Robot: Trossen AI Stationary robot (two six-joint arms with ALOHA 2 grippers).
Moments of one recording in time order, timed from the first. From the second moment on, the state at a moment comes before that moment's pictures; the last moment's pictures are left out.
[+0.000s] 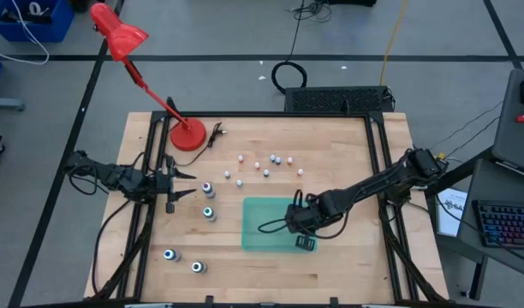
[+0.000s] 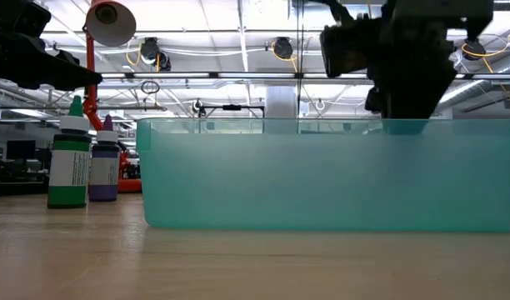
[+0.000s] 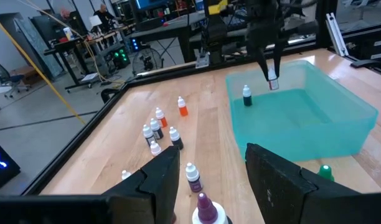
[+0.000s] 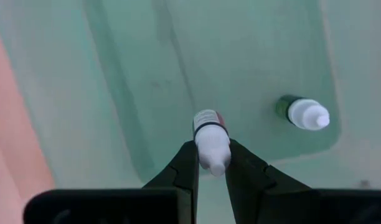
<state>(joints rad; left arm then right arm) -0.37 0.01 0.14 -0.29 -0.45 0.15 0.34 1.73 1.17 -0.75 -0.01 0.64</state>
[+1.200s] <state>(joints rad) -0.37 0.01 0.14 -0.29 -0.45 0.15 0.31 1.73 1.20 -0.92 -0.06 0.61</state>
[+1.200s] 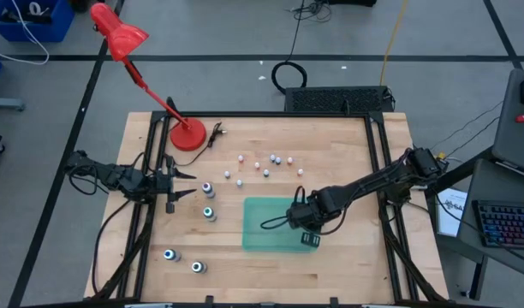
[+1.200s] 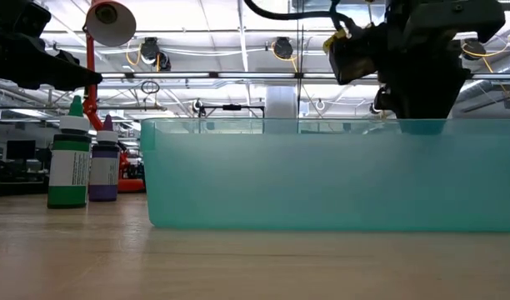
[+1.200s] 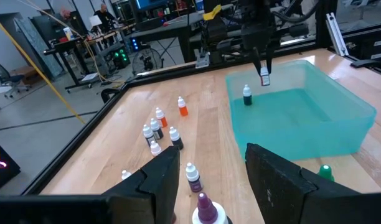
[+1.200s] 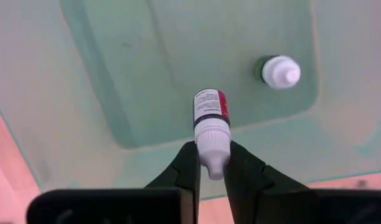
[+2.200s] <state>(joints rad) -0.37 0.01 0.14 -0.29 -0.45 0.15 0.31 1.84 1.21 -0.82 -0.16 0.56</state>
